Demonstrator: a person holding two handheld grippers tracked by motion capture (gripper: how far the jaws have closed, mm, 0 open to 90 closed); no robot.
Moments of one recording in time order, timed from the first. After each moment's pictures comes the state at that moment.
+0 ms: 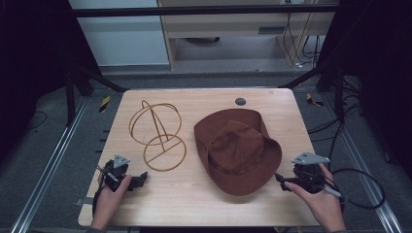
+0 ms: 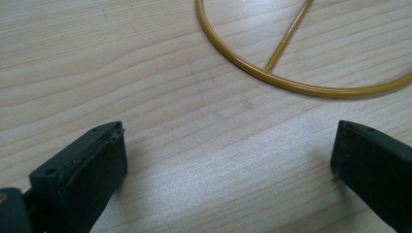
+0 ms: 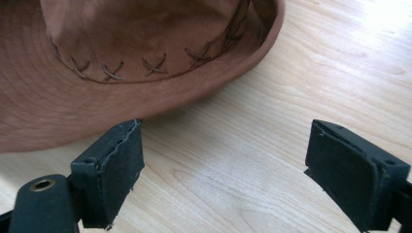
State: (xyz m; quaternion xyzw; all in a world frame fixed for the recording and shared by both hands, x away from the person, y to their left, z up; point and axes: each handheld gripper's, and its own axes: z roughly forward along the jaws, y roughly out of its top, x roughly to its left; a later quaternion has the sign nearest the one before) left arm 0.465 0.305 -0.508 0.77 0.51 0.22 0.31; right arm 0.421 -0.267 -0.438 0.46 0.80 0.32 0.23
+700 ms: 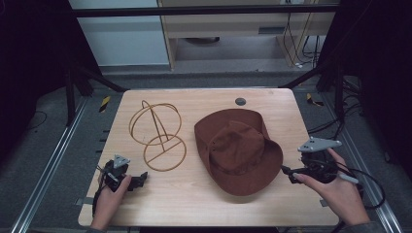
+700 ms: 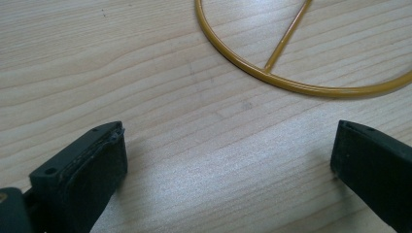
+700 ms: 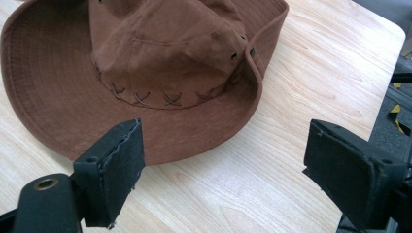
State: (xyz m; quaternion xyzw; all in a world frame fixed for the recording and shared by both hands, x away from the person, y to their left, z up) left arm 0.465 0.305 -0.509 0.77 0.51 0.22 0.32; right arm 0.419 -0.265 -0.363 0.41 0.83 0.30 0.23
